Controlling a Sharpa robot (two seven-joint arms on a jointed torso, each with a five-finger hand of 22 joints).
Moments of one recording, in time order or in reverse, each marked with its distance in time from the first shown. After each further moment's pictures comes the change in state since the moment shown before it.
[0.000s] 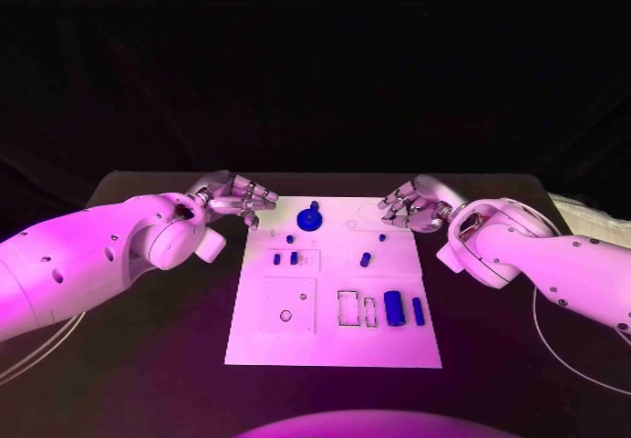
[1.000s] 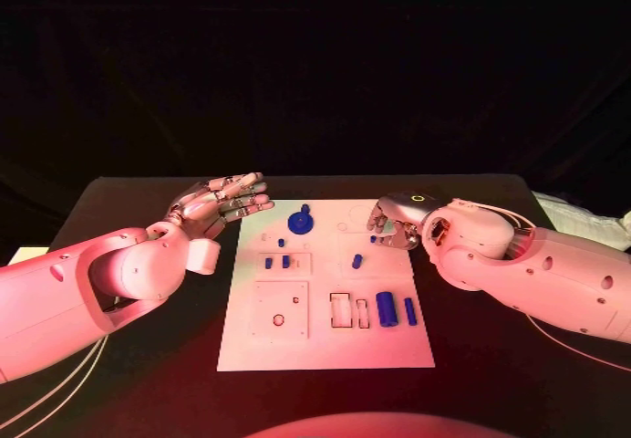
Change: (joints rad) left arm -0.038 -0.098 -0.019 0.220 0.594 -0.010 0.290; left_hand 0.029 0.097 -0.321 0.058 -0.029 -0.044 0.019 0.003 -0.009 -0.119 0.048 -0.005 -0.032 -0.160 0.096 -0.697 -0.349 0.000 -0.261 0.107 -0.495 -0.526; right arm -0.009 0.051 -0.002 0.014 -0.574 0.251 -0.145; right_hand -0.039 -0.068 0.119 0.034 -0.138 0.033 -0.041 -0.013 -0.001 0.023 -0.027 -0.072 -0.267 -0.017 -0.041 -0.229 -0.255 0.032 -0.077 -0.038 -0.150 -0.204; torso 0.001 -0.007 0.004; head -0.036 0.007
